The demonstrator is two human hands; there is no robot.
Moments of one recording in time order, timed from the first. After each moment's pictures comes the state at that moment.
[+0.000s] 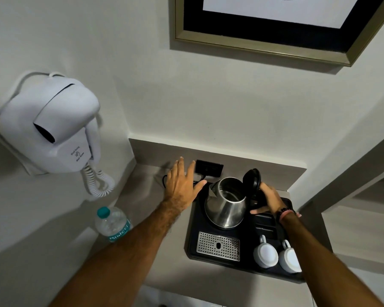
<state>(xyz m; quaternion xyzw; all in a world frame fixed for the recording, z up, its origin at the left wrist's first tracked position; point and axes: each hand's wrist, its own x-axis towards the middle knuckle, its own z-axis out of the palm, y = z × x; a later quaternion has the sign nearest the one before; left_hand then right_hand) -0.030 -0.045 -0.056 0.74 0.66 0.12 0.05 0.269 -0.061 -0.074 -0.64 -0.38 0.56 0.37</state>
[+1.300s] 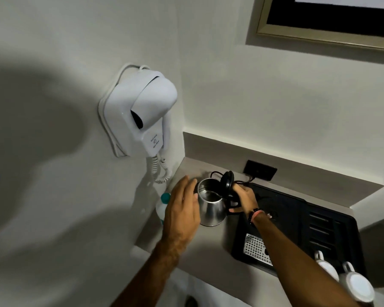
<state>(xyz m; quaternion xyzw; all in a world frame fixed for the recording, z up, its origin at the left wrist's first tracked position) -0.147 -0.175 -0.031 0.65 0.66 0.39 -0.02 0.034 -0.058 -0.091 -0.61 -0.39 0.62 0.30</state>
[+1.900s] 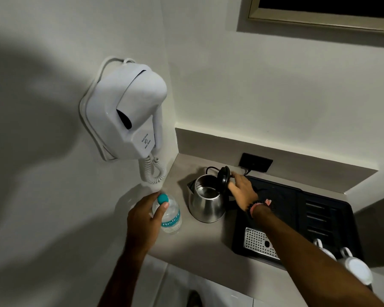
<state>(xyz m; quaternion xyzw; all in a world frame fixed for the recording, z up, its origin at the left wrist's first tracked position) -0.237 -0.191 -0.062 0.53 0.73 0.40 0.16 0.044 -0.043 -0.107 -0.63 -0.65 0.40 0.16</state>
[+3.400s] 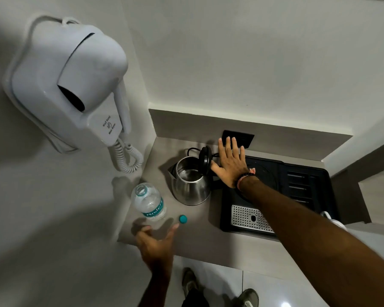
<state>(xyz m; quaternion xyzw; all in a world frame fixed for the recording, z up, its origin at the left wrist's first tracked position) -0.161 -0.241 -0.207 0.36 0.83 0.40 0.13 0.054 -0.029 -0.112 -0.63 -0.76 0.17 0.02</state>
